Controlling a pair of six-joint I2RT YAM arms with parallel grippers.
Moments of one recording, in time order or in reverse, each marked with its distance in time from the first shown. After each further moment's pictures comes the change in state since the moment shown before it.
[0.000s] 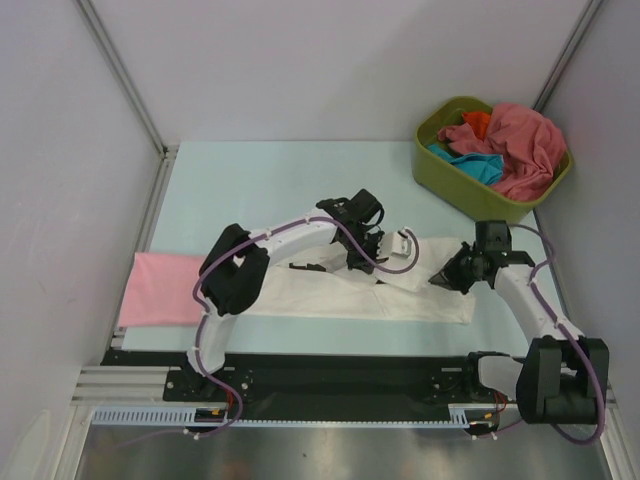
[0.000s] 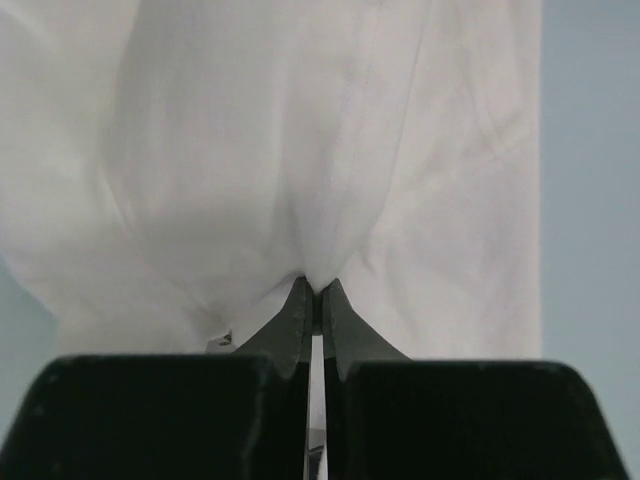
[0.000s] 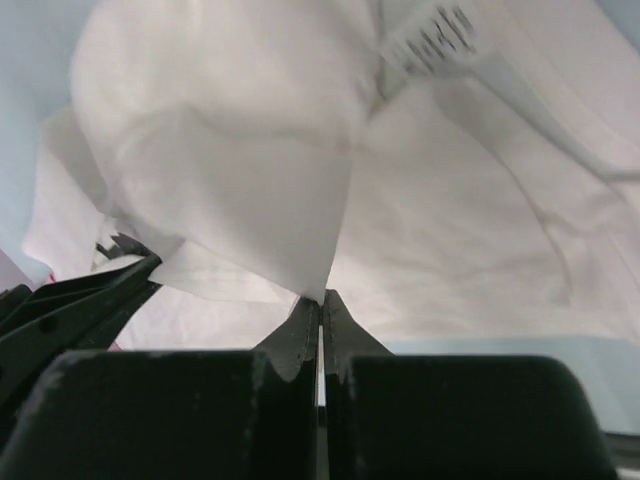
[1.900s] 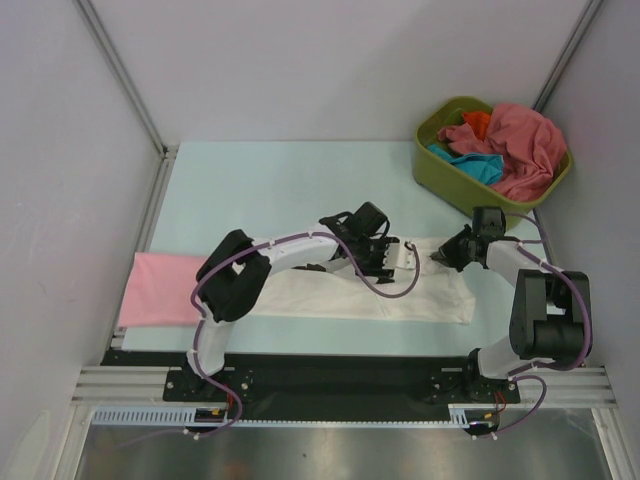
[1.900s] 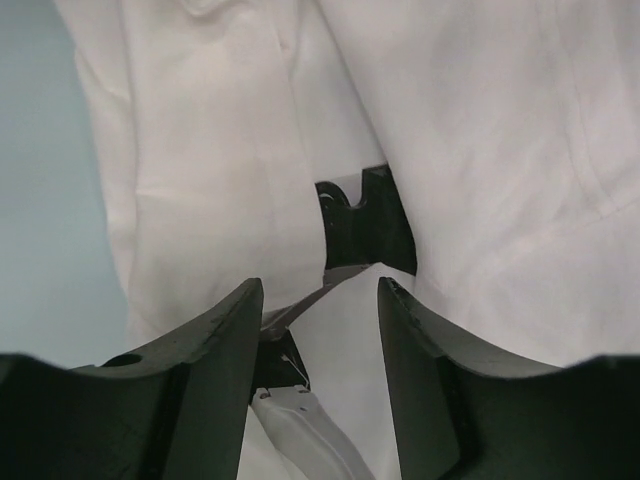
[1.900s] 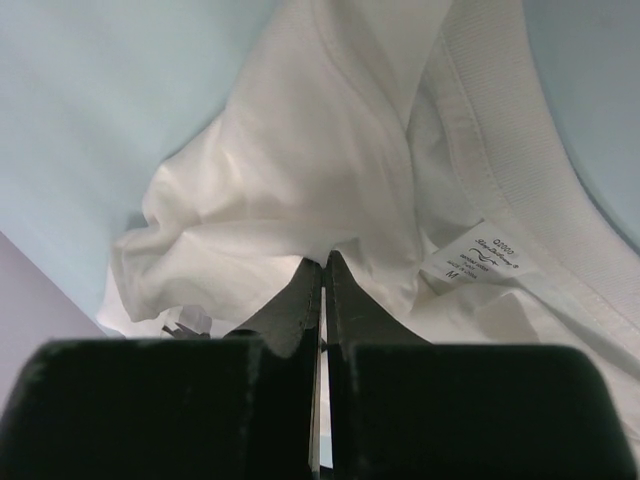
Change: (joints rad) left arm -0.050 -0.051 -0.148 0.295 -0.110 0.051; right arm -0.047 0.318 0.048 0.346 0.057 0.116
